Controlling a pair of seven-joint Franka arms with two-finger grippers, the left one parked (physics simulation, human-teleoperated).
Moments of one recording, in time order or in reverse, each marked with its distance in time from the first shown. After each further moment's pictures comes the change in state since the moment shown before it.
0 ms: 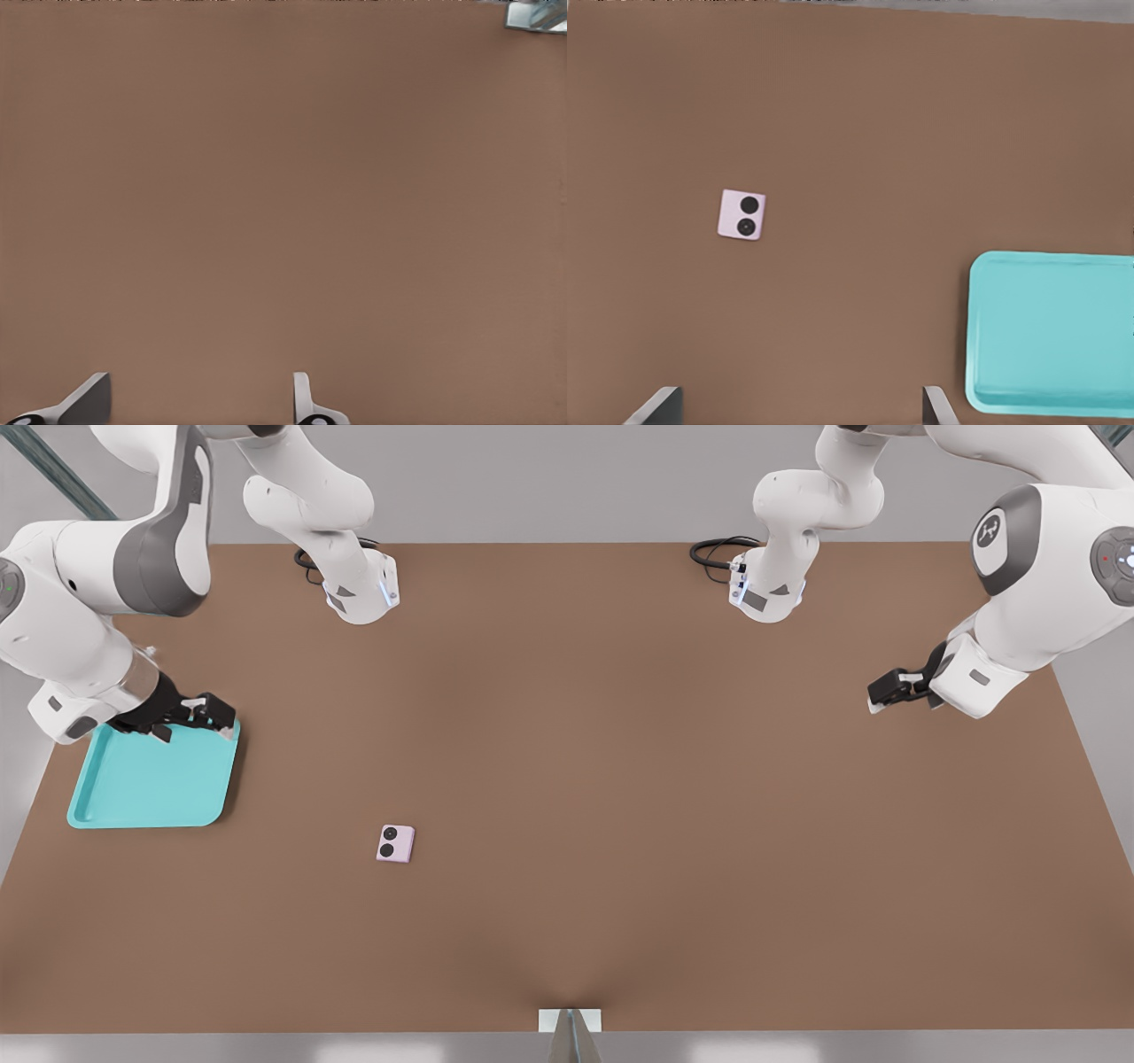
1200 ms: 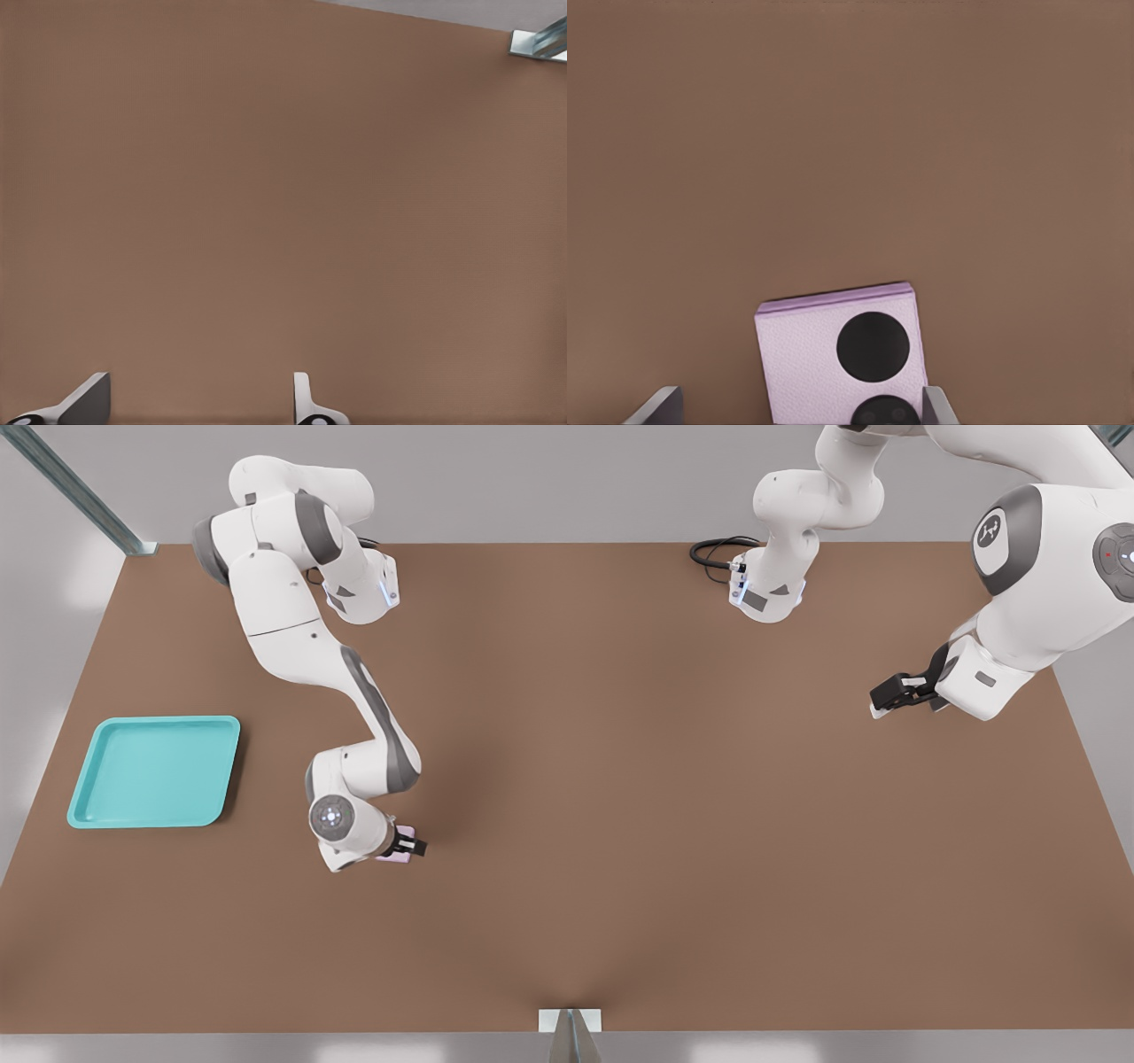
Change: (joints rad) arm 0.225 0.638 0.037 -0.128 0.004 0.684 0.537
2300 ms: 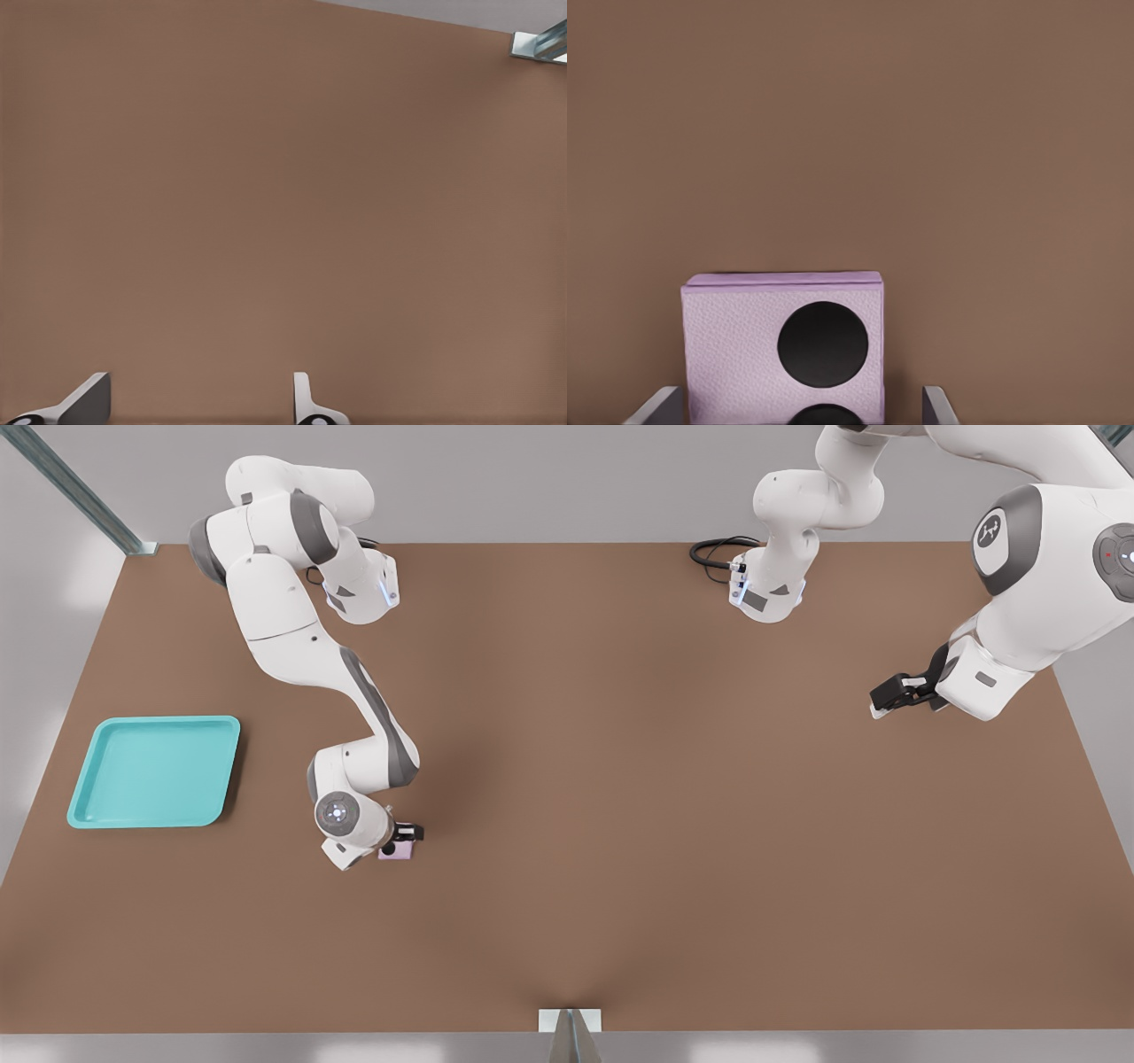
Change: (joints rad) arm -0.026 -0.002 0.022 -0.072 -0.057 0.021 -0.201
